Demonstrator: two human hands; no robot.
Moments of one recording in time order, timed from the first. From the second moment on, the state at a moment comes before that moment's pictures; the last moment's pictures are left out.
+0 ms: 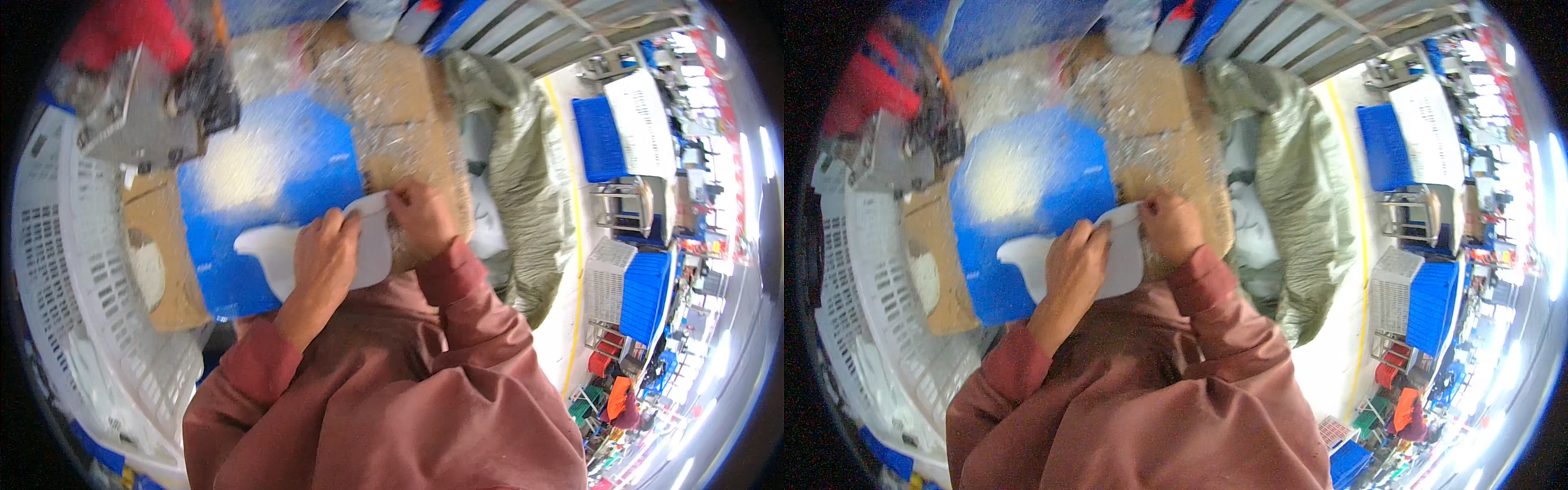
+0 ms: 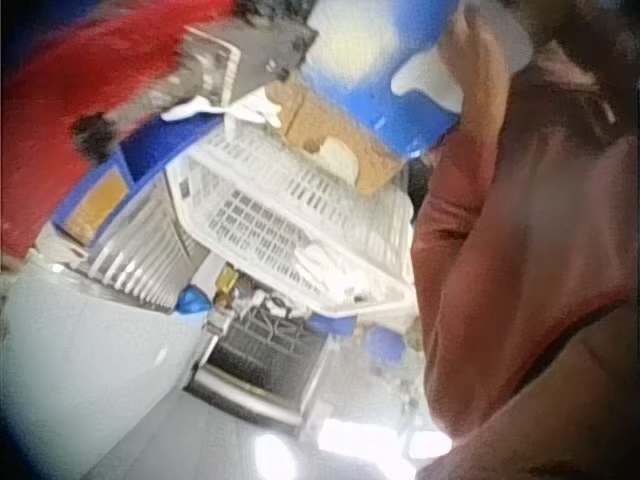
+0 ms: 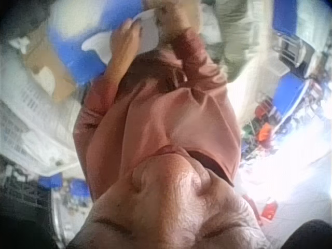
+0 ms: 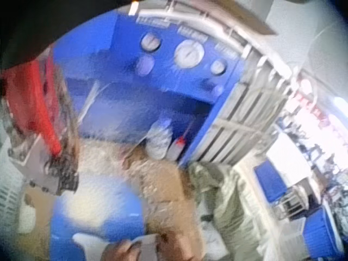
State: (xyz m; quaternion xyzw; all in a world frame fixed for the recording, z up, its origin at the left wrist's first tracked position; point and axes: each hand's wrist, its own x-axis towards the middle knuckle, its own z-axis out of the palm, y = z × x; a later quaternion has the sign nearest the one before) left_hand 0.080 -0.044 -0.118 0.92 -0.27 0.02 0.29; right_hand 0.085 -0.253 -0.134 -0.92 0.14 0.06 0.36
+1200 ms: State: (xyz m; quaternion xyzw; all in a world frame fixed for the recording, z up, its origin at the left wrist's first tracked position) left_hand 0.086 0.029 -0.085 0.85 -0.28 -0.04 0.46; right_hand 0.026 -0.187 -0.064 -0.85 -0.17 -0.19 0.45
